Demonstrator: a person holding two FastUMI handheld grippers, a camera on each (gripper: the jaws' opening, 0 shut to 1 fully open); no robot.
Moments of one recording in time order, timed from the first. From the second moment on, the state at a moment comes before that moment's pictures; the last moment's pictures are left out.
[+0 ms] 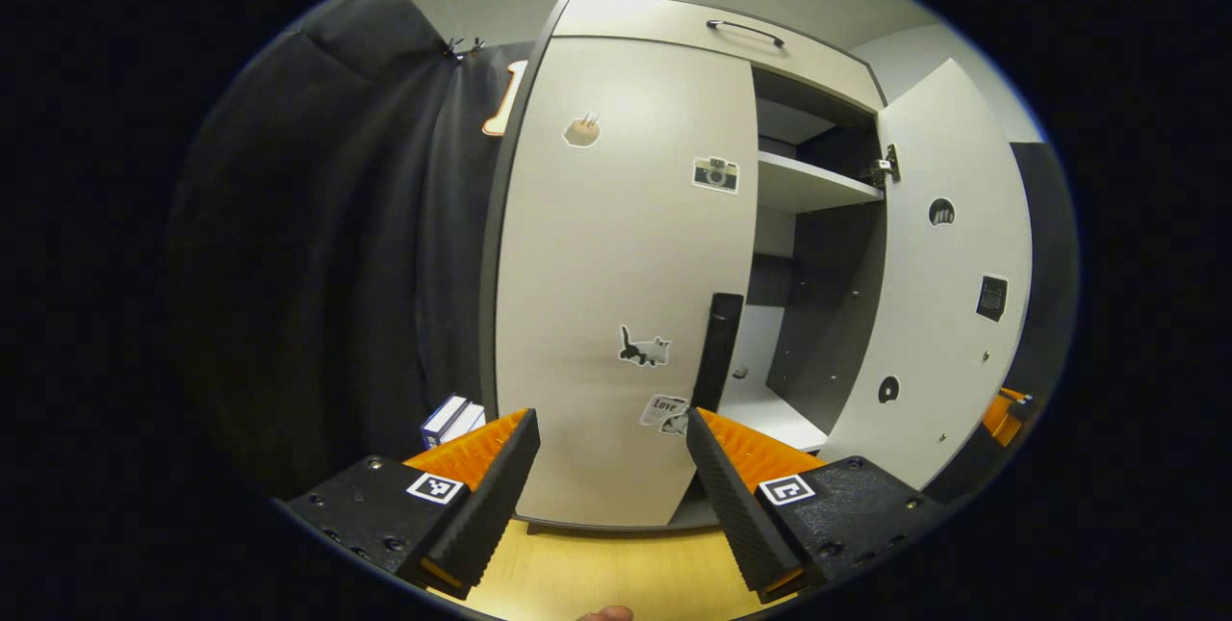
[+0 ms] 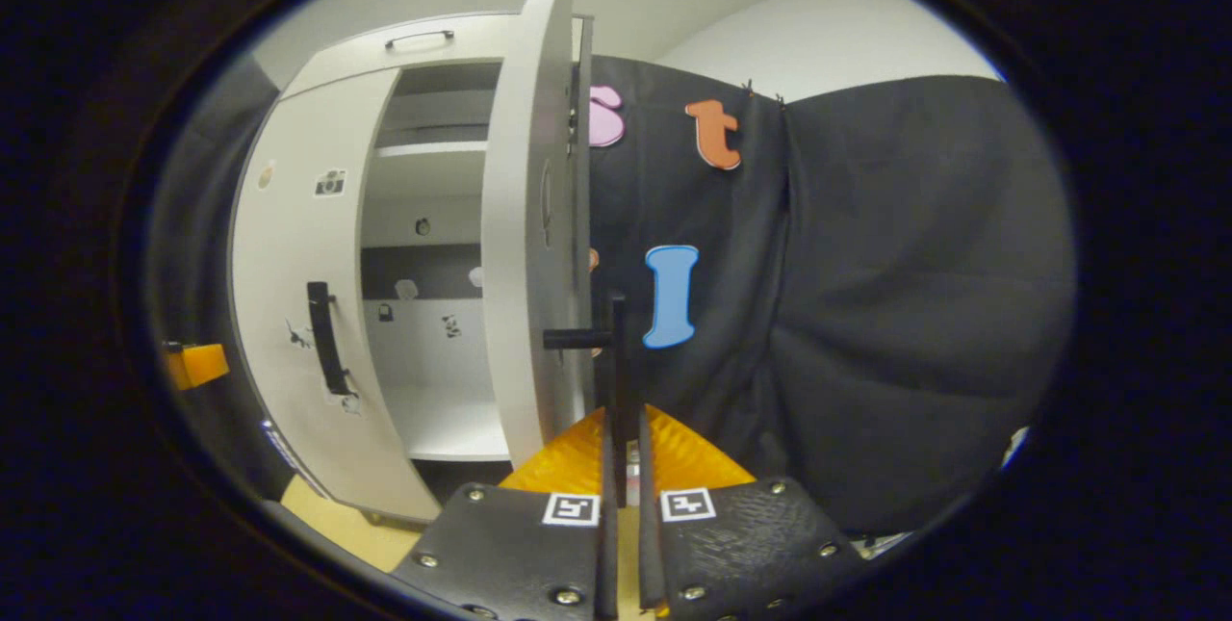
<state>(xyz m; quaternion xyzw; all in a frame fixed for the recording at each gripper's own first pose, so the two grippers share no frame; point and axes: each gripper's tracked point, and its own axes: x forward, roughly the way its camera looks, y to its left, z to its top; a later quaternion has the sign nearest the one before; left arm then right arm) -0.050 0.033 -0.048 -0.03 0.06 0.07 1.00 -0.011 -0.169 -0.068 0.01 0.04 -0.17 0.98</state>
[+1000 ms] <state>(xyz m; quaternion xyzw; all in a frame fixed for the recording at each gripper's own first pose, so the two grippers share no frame) -0.026 -0.003 -0.058 -0.01 0.08 0.06 0.99 -0.014 -0.212 -0.068 0.02 0.05 -0.10 0.99</state>
